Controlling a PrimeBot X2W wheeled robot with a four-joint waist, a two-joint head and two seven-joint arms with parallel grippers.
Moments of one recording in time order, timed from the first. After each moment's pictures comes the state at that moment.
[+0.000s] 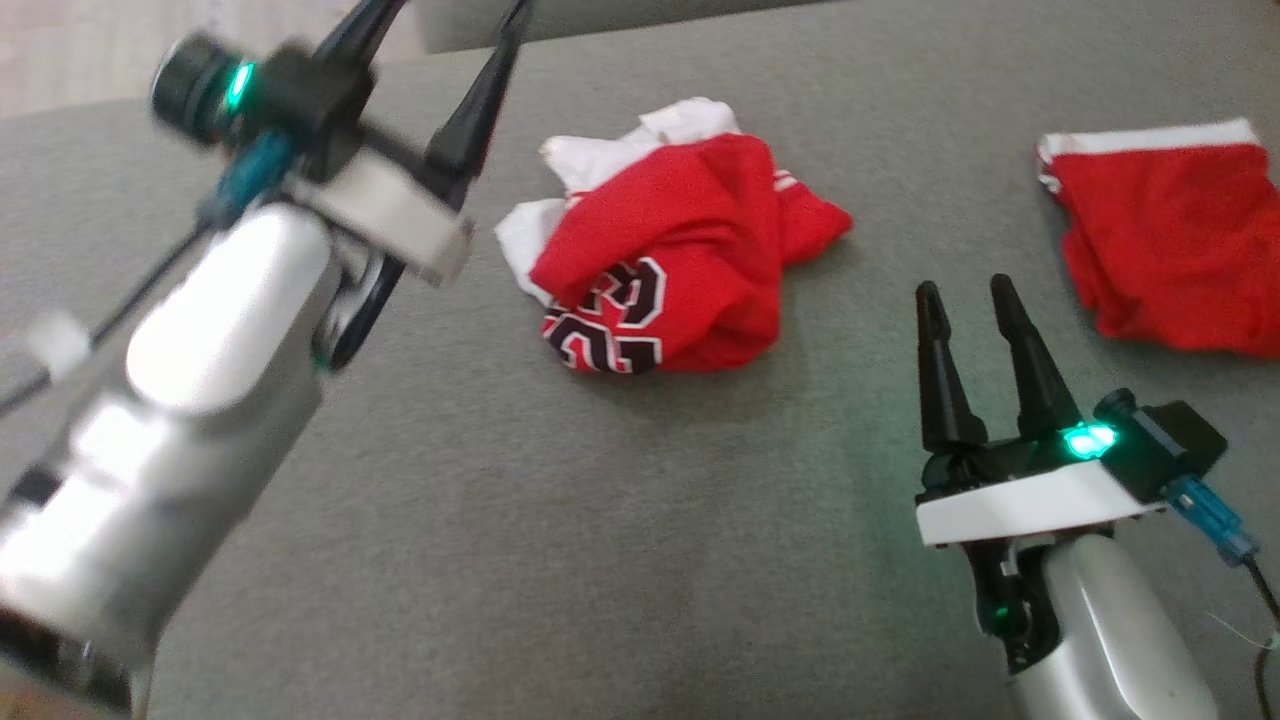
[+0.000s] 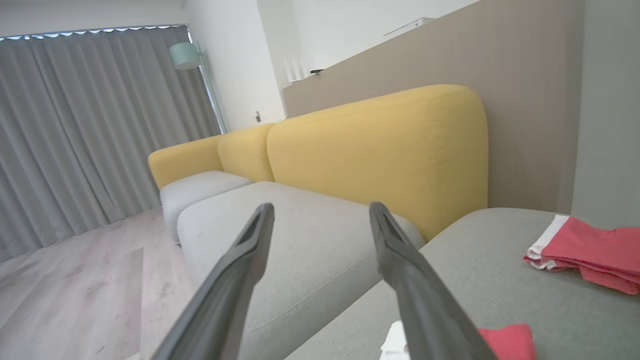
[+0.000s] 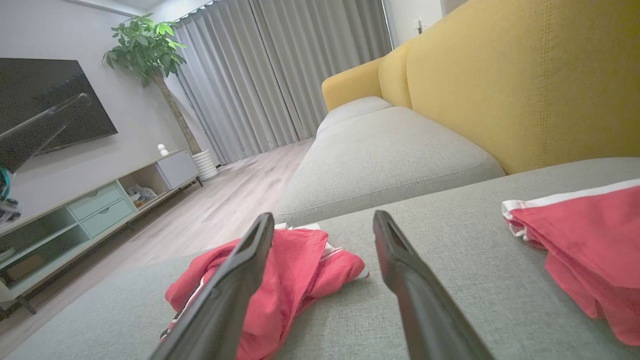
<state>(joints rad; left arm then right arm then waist) -1.02 0.36 -0.90 0.54 -0.62 -0.02 -0.24 -0.18 -0.05 0.18 0.18 0.36 0.13 -0.25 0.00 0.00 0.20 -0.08</state>
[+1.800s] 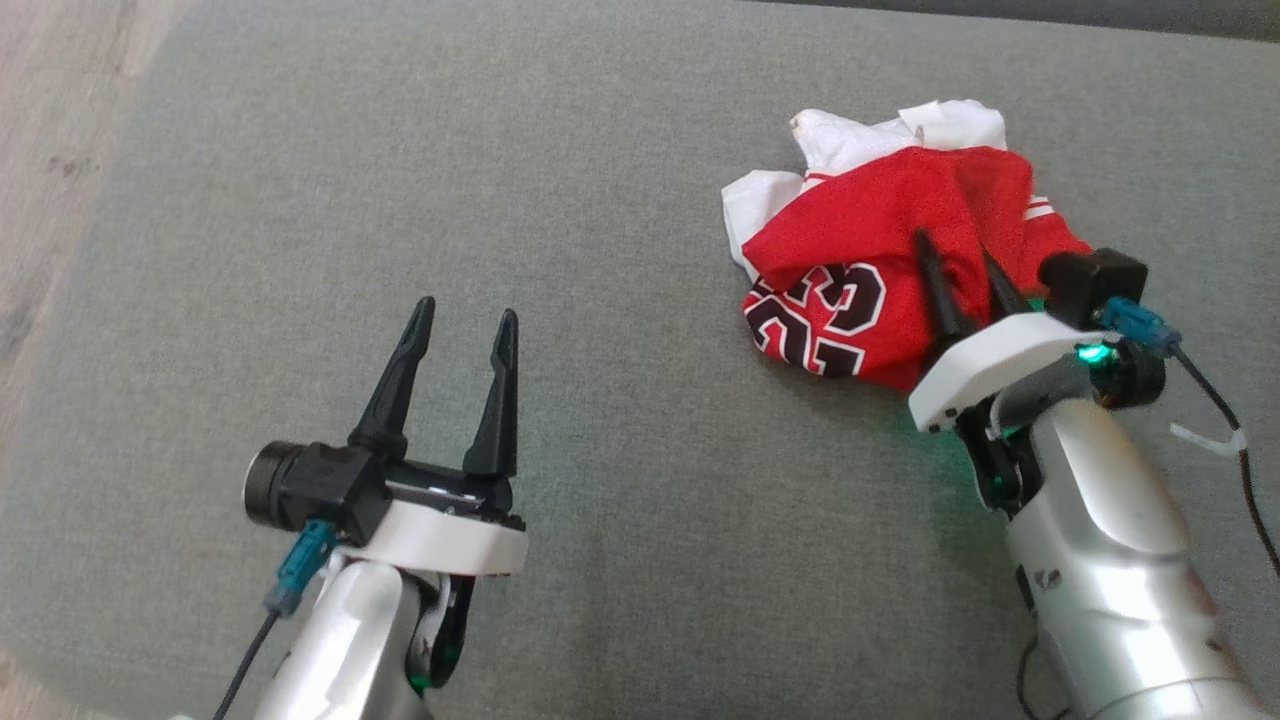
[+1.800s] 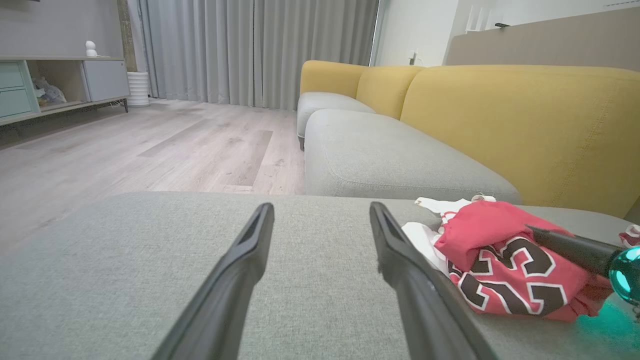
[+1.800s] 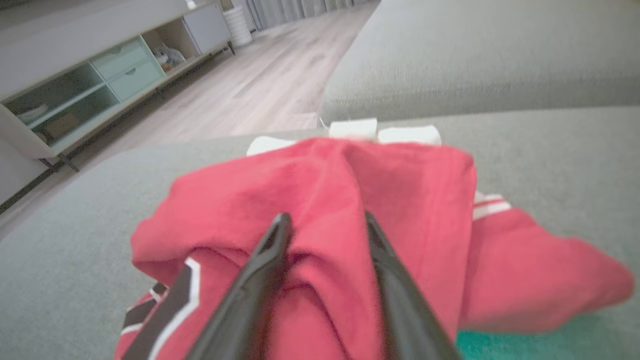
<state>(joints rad) -0.26 0.09 -0.36 0.22 -0.29 -0.01 -0.25 -0.55 -0.05 0.12 0.73 0.25 0.13 -0.10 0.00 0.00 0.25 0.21</state>
